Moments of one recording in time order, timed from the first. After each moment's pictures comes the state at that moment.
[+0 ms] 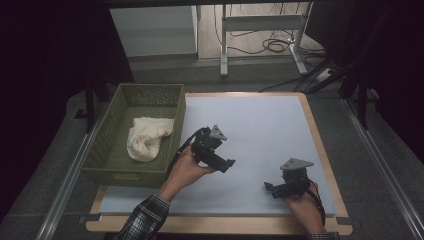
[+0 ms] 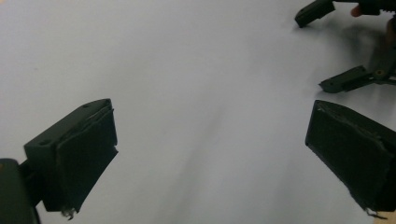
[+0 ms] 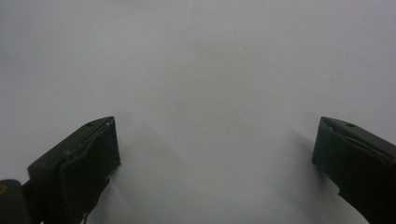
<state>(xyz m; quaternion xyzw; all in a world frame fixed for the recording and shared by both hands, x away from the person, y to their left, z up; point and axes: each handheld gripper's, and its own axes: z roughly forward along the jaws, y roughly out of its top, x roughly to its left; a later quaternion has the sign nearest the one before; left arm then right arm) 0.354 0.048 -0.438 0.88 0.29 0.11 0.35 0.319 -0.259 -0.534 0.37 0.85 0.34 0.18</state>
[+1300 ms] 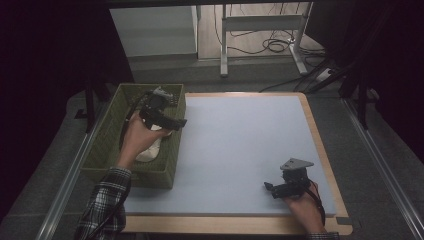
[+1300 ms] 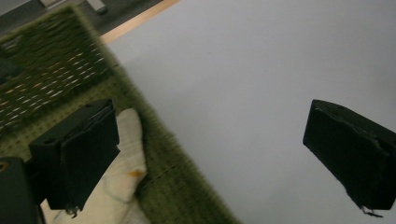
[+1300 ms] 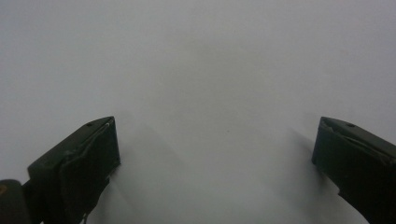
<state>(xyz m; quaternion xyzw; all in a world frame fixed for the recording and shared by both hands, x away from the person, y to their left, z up) 0.407 0.185 -0.376 0.83 0.42 0.17 0.33 0.319 -0.259 -0.534 0.37 0.85 0.34 0.17</state>
